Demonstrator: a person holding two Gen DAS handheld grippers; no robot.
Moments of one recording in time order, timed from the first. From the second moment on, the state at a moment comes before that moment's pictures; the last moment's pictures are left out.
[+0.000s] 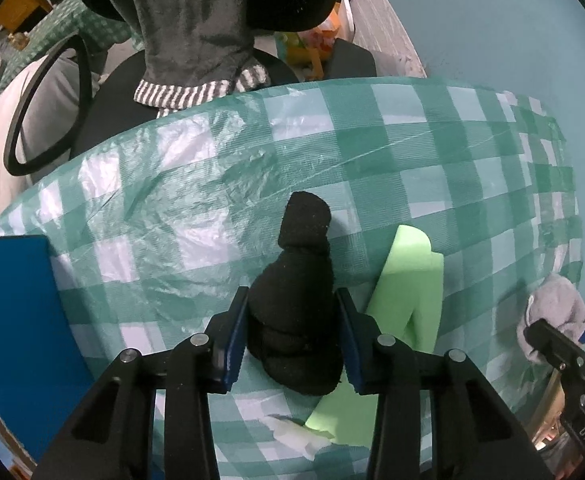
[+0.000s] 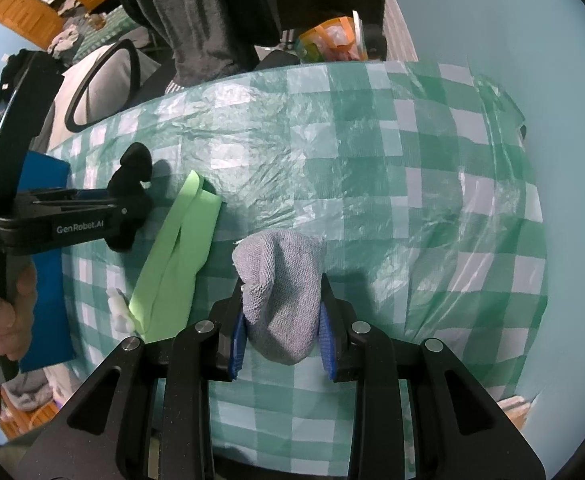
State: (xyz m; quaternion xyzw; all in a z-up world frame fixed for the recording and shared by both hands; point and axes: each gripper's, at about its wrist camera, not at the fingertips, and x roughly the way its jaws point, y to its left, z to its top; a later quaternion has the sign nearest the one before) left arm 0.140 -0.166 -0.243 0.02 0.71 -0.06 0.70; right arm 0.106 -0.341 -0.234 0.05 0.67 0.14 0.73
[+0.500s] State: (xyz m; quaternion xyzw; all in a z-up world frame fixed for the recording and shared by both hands) left arm 0.107 -0.156 -0.191 0.00 0.68 -0.07 0.73; right arm 0.108 -0.334 -0.197 0.03 0.64 0.15 0.75
